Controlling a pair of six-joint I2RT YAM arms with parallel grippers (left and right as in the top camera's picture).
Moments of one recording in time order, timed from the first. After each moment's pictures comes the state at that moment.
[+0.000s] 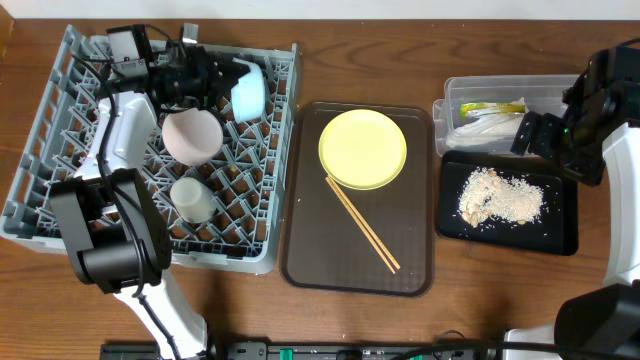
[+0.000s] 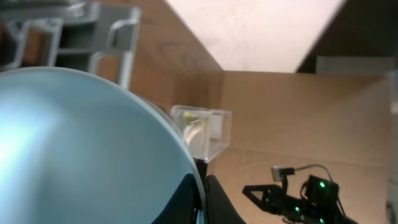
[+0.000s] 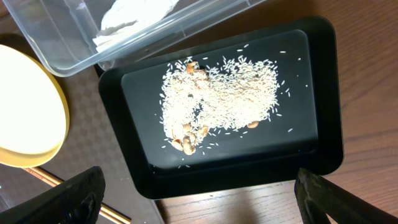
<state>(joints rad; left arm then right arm) 0.19 2.01 1.54 -0.35 1.19 -0.72 -0.21 1.63 1.58 -1.32 -0.06 0.25</state>
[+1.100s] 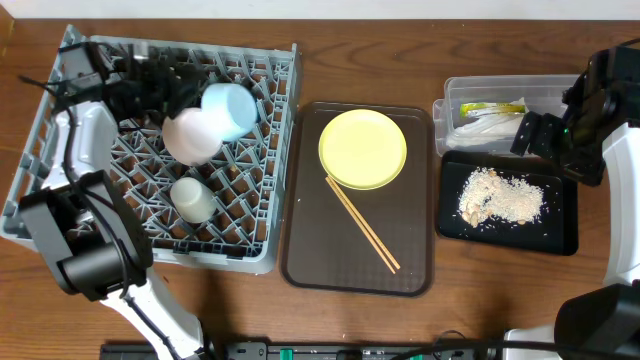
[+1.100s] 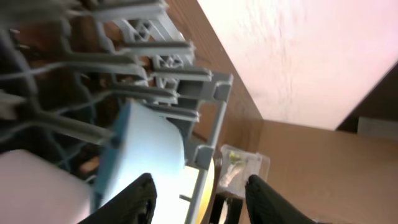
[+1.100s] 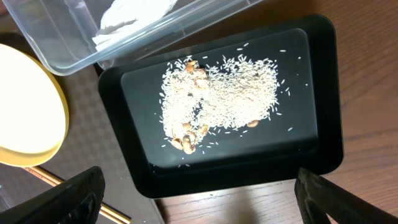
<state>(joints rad) 0.36 2.01 1.53 -0.50 1.02 -0.58 -0.21 1.63 1.58 -1.32 -0.06 0.25</state>
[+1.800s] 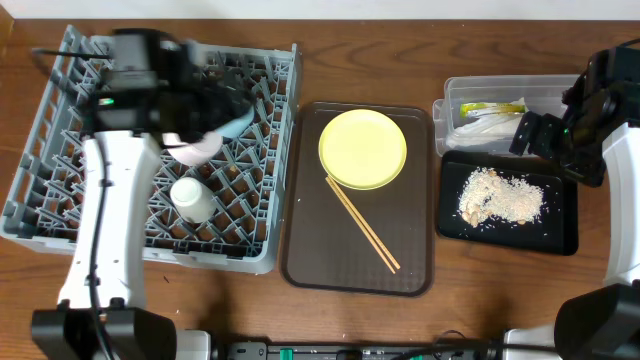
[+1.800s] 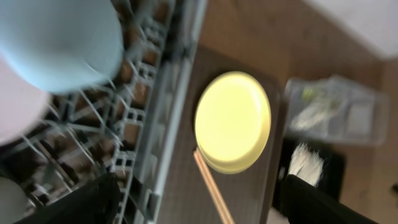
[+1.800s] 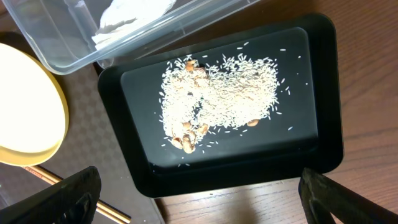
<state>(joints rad) -0.01 1.57 1.53 -0.98 0.46 -0.38 -0.21 1.63 1.58 -1.32 -0.06 0.25</state>
